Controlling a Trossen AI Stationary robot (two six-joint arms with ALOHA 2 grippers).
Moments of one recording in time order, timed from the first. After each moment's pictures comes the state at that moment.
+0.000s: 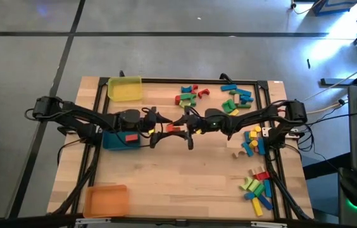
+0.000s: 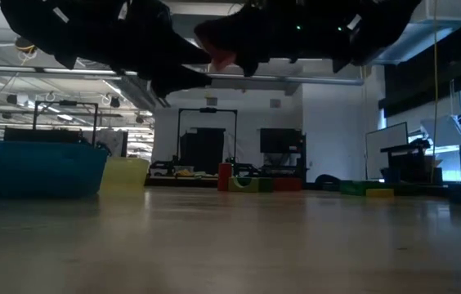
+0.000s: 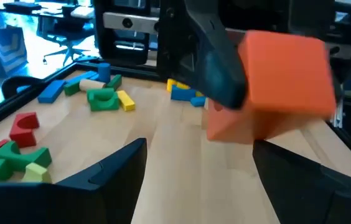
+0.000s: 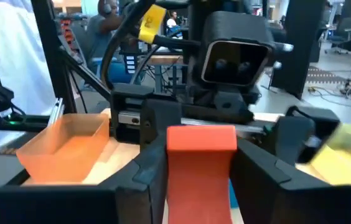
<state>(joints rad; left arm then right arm) 0.02 1.32 0.51 0.64 -0.05 -0.12 -0.02 1.74 0.92 0.82 -0.15 -0.01</state>
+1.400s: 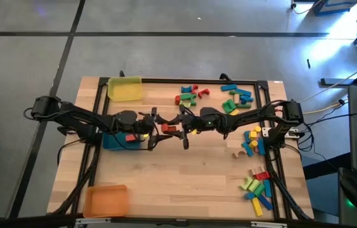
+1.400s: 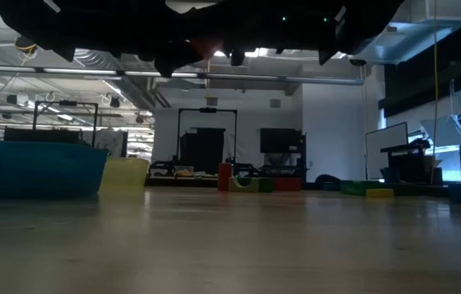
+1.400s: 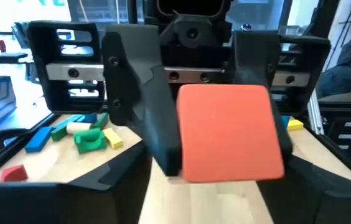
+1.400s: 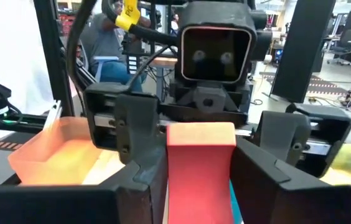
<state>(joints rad) -0.03 1.30 0.51 0.72 -0.03 0.00 -0.01 1.77 1.02 0.76 -0.17 -0.05</state>
